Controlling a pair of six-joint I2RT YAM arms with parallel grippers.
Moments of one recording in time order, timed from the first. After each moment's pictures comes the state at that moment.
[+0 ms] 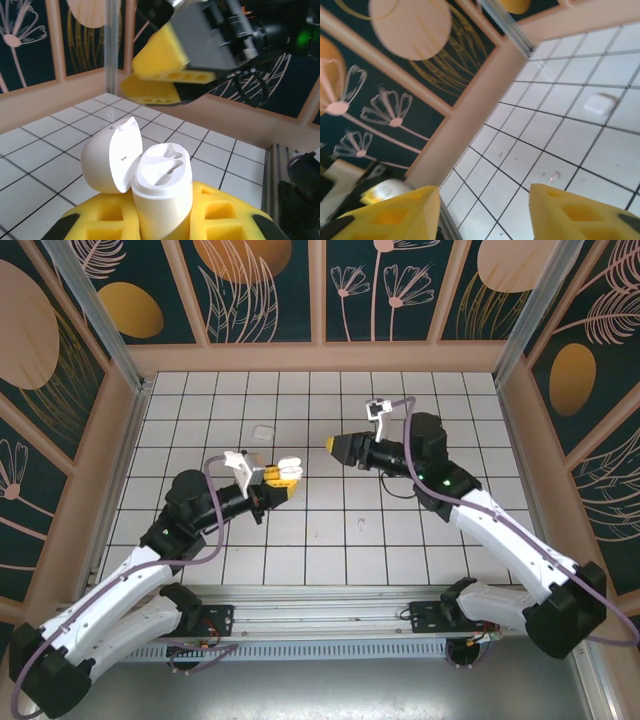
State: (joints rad) left arm -0.62 0.79 0.60 0.15 0.48 -0.12; right arm 0.61 1.18 0.98 -0.03 -0.47 0.67
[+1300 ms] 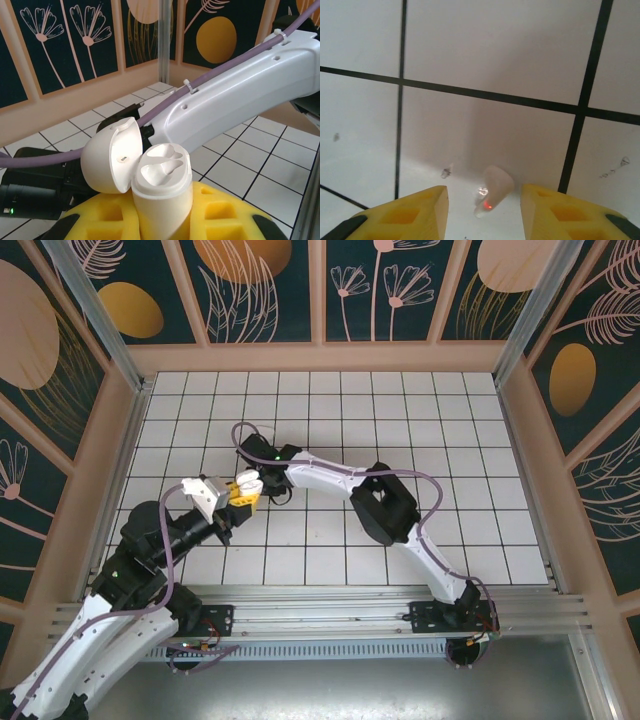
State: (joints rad) left arm -0.62 0.43 0.64 -0.31 0.27 -0.01; right arm 0.98 2.40 1.99 -0.65 -0.03 0.86
